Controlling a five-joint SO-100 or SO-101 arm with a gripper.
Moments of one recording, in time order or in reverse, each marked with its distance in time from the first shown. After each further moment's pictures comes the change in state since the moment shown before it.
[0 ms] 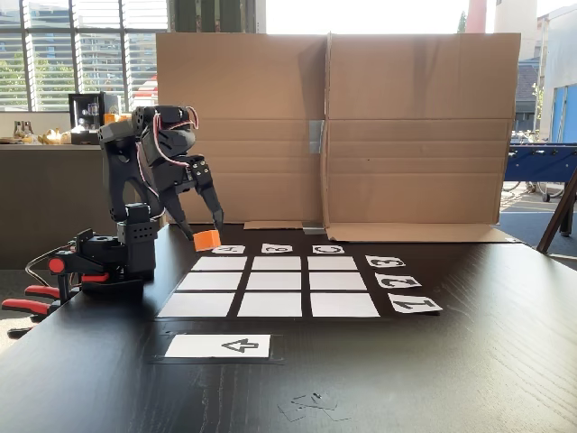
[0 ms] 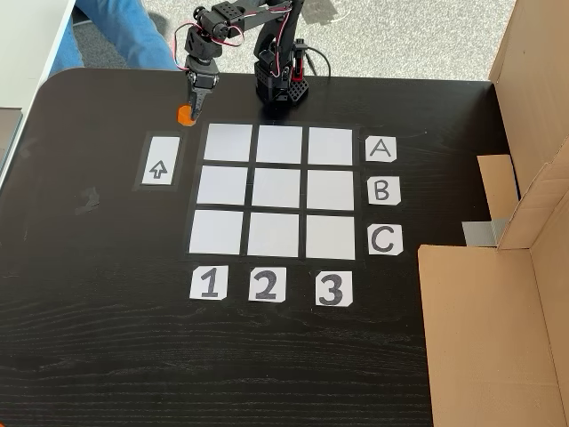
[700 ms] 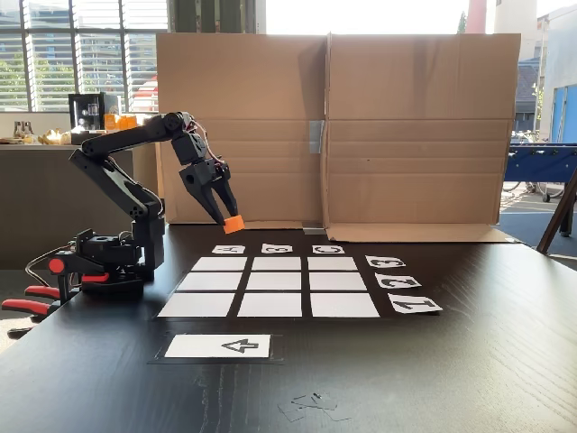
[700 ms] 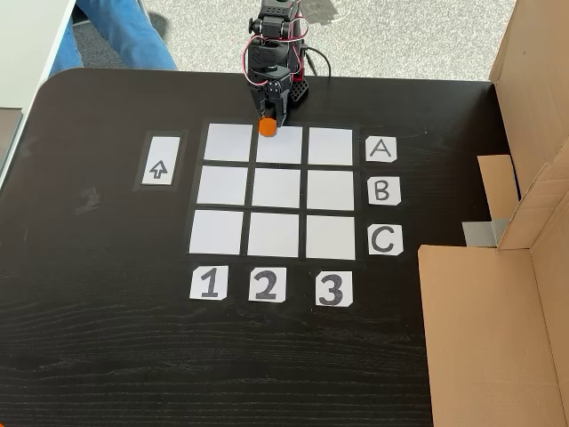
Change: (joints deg) arm -42.0 22.0 18.4 9.1 -2.3
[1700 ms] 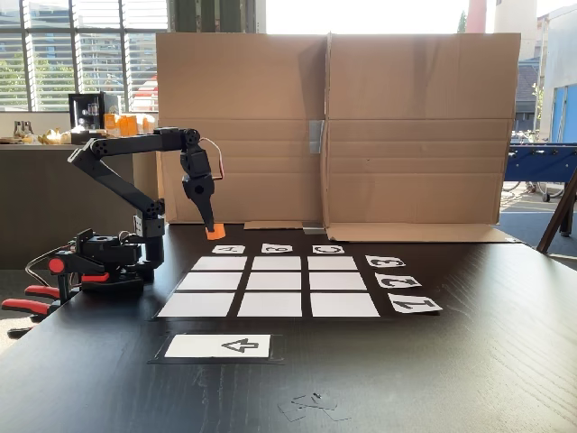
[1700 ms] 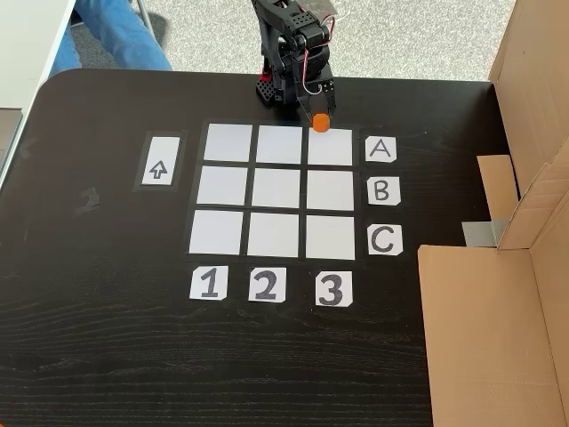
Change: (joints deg) arm -35.8 -1.1 8.7 -2.6 0.8
